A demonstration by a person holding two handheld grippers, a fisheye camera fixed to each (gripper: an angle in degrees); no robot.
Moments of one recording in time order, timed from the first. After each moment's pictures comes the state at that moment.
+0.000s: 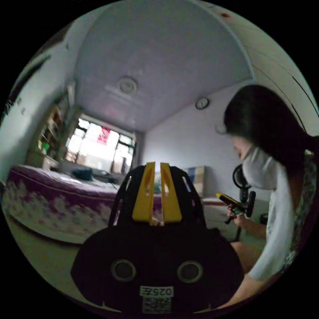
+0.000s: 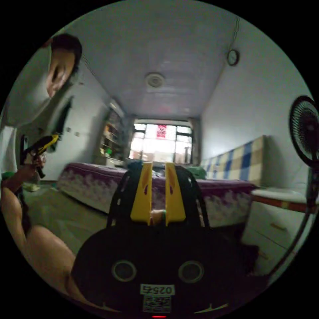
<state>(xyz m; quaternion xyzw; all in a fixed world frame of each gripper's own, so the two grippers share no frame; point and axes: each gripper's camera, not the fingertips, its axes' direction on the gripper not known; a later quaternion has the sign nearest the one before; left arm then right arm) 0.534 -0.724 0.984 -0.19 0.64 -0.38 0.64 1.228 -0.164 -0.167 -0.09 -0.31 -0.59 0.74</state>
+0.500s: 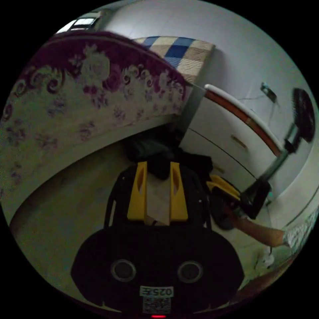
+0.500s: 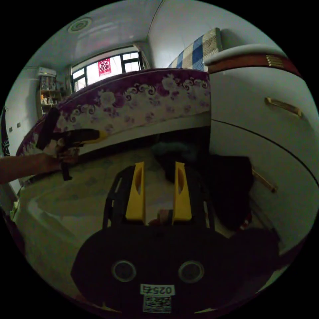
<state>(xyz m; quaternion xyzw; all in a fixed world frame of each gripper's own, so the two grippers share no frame) 1.338 -0.727 0.499 -0.46 0.83 -0.09 0.31 1.421 -0.292 0.213 -0.28 0.00 -0.55 0.79</state>
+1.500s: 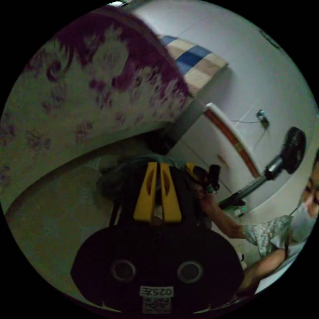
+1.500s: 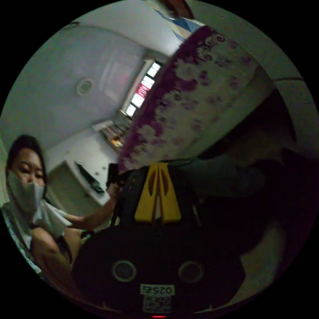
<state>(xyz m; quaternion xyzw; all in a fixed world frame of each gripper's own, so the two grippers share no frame) 1.374 -0.612 0.529 -0.52 0.82 -0.14 0.21 1.325 -0.442 0.338 -0.49 -0.32 -0.23 0.78</state>
